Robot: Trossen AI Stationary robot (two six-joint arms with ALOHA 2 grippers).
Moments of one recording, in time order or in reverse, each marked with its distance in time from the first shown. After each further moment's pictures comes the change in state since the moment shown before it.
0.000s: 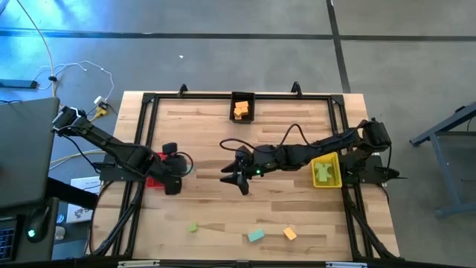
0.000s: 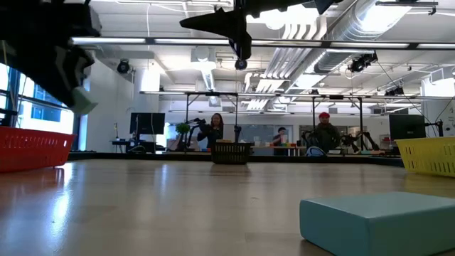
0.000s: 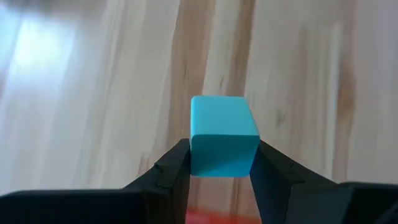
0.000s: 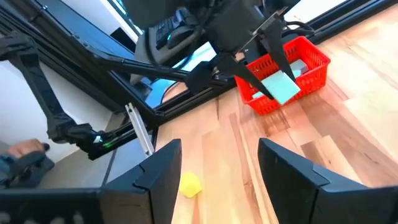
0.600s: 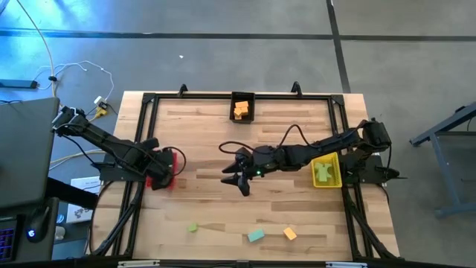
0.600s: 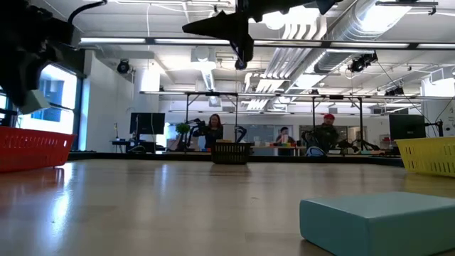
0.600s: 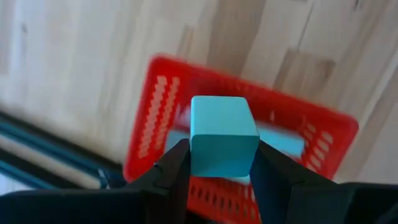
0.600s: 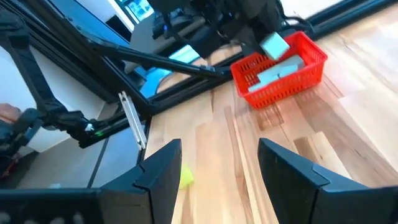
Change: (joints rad) left arm 0.003 -0.001 0.100 -0.498 0.140 -0.279; right arm 0.002 0.000 0.000 -0.033 0.000 -0.052
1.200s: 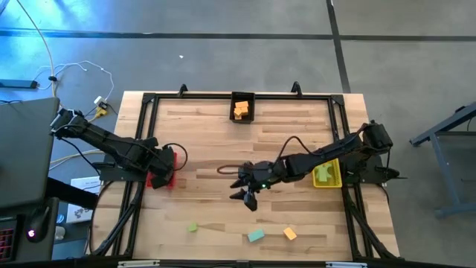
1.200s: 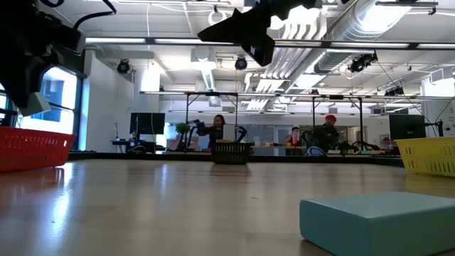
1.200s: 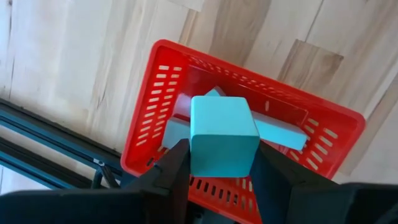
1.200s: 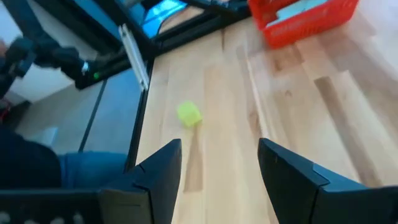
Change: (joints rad) left arm 0.085 0.003 0.000 -0.009 0.062 0.031; right arm 0.102 0.000 -0.001 -0.172 0.002 -0.017
